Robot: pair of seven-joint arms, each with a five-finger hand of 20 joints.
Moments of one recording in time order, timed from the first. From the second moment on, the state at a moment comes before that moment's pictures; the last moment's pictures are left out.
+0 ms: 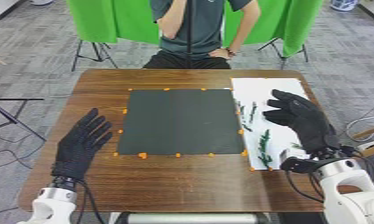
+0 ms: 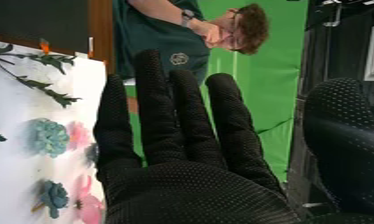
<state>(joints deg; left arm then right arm) 124.9 -71.8 -99.7 -116.9 41.2 -6.9 7.1 -119.8 -66.0 99.9 -125.8 -65.5 -1.4 3.4</state>
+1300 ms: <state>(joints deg) 124.9 -72.0 -99.7 -116.5 41.1 -7.3 6.8 -119.5 -65.8 99.9 -125.6 -65.5 -1.3 3.6</state>
